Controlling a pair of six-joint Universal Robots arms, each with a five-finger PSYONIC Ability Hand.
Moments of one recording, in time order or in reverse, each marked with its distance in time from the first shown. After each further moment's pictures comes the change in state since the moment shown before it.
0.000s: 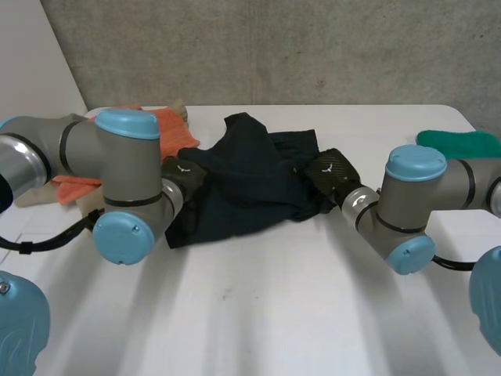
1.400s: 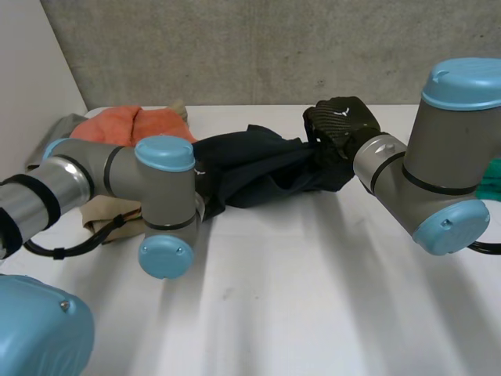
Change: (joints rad) left arm -0.083 -0.133 0.074 0.186 -0.150 0.120; right arm 0.074 -0.379 0.052 0.251 0.125 0.335; left_hand 0.191 0.200 0.195 0.203 0.211; right_hand 0.387 0.428 0.470 0.480 0.449
